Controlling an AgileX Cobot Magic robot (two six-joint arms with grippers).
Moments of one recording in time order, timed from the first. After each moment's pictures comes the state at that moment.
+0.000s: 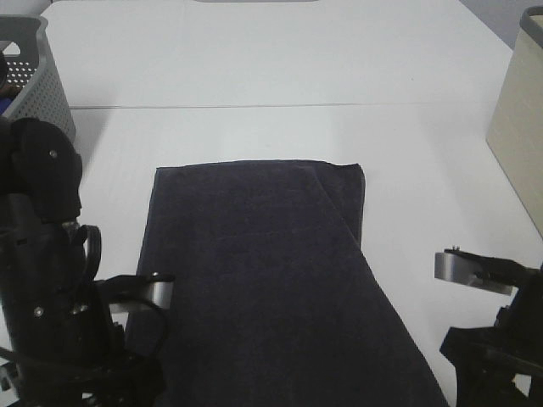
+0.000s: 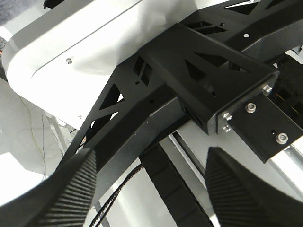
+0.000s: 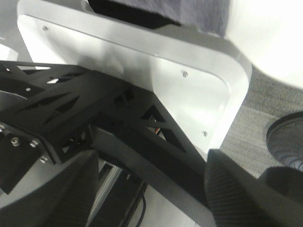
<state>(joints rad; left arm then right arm) -0.54 1.83 -0.84 -0.64 1.21 0.26 0.22 1.58 -0.57 0.46 1.08 -0.22</state>
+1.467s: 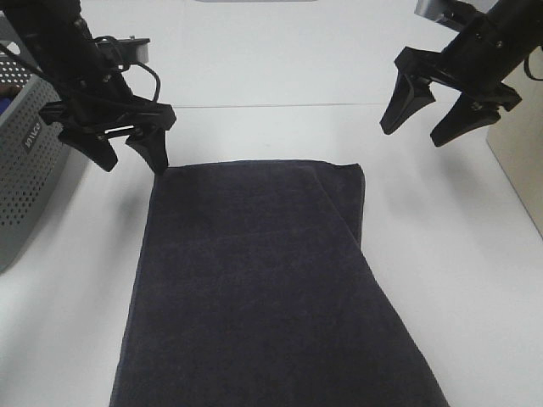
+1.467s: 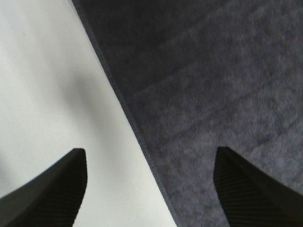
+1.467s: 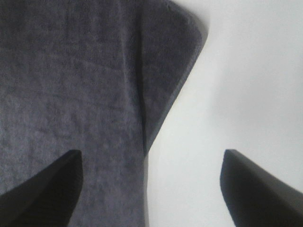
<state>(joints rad) -0.25 2.09 -1.64 -0.22 1.04 0.08 0.05 1.98 -1.55 0.43 1.06 -0.29</state>
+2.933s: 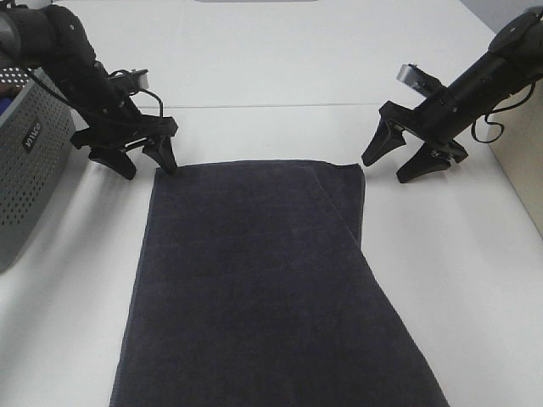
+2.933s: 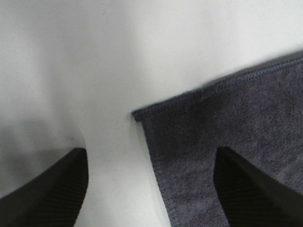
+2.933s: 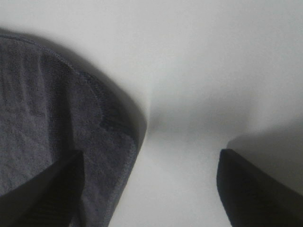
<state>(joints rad) -0.13 2.51 -2.05 -0.37 1.05 0.18 -0.04 2.45 -1.87 0.63 1.09 -0.44</state>
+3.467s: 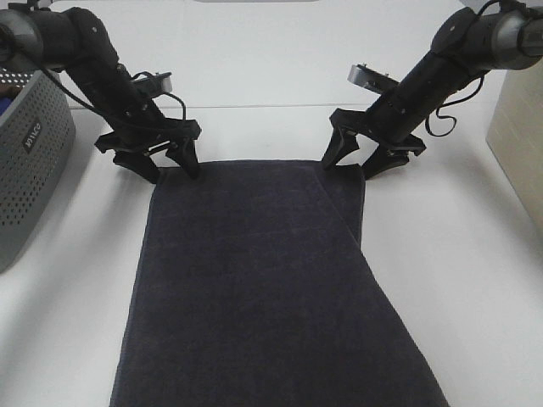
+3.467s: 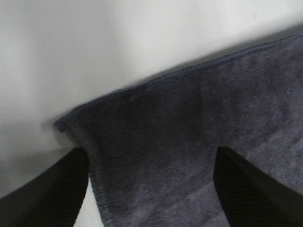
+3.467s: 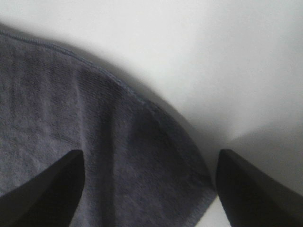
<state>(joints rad) -0.19 2.51 -2.05 -0.42 1.05 0.18 0.12 2.47 -1.88 0.54 0.96 -0.36</state>
